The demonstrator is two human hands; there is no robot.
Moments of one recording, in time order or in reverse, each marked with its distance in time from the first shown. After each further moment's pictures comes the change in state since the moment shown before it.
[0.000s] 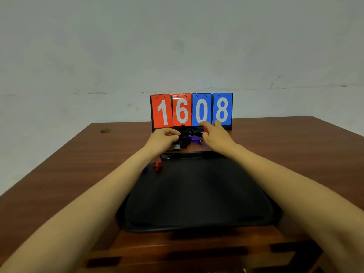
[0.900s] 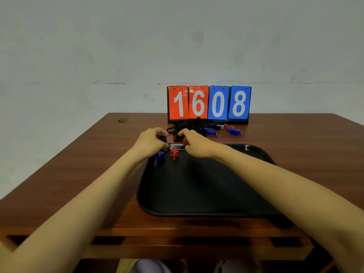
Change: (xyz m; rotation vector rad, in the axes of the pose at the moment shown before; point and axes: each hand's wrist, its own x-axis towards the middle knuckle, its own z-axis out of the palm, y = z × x) left_hand -0.040 -0.035 -0.054 0.258 0.060 -0.075; right_hand -0.027 -0.092 0.035 0.138 -0.414 -0.158
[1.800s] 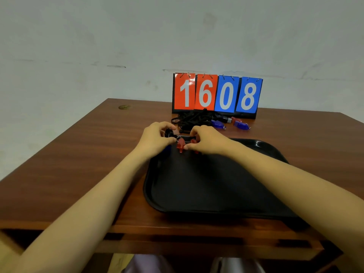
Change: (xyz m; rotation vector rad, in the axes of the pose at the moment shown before) left_hand 0.002 -0.031 0.011 -0.031 0.085 0.133; right_hand 0.009 0.007 0.008 -0.181 0.060 0.043
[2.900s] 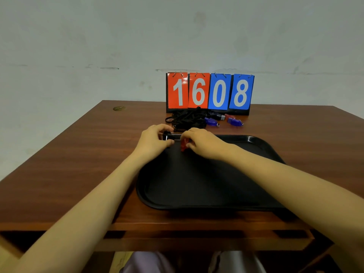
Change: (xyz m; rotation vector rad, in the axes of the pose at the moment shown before) left_hand -0.011 0.012 0.010 0.020 -0.027 -0.009; right_hand -0.017 0.009 0.004 -0.136 0.004 -0.167
